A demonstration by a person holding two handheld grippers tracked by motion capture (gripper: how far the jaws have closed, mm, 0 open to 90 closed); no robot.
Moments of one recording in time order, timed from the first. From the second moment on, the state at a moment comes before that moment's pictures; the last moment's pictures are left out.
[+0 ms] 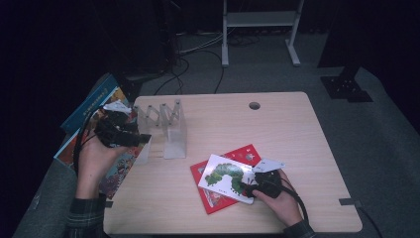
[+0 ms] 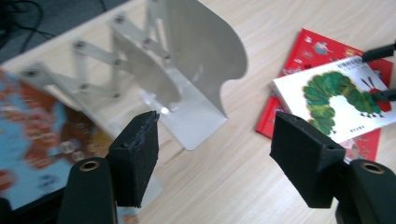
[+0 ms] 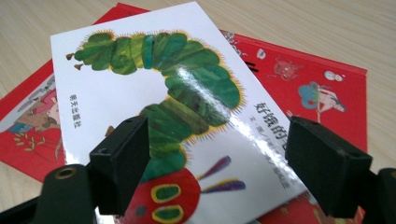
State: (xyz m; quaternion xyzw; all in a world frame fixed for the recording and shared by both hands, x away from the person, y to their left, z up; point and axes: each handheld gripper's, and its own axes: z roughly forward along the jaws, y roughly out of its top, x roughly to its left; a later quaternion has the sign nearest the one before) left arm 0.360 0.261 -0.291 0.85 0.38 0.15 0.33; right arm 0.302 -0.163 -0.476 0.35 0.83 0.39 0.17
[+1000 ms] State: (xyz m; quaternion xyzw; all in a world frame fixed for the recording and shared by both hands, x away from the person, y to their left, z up) left arm 0.355 0.174 -0.429 0.89 0.31 0.07 0.34; right arm 0.274 -0.187 -0.481 0.35 0.83 0.40 0.16
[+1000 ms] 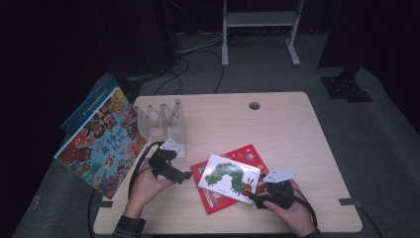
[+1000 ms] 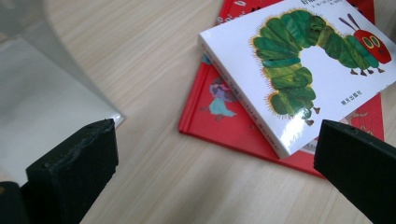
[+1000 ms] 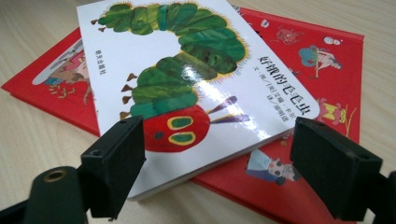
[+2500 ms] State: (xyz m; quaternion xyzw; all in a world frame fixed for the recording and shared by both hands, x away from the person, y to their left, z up) left arm 0.364 0.172 -0.462 0.89 0.32 0.07 0.32; right arm 0.305 -0.207 -0.489 0.39 0.83 0.36 0.18
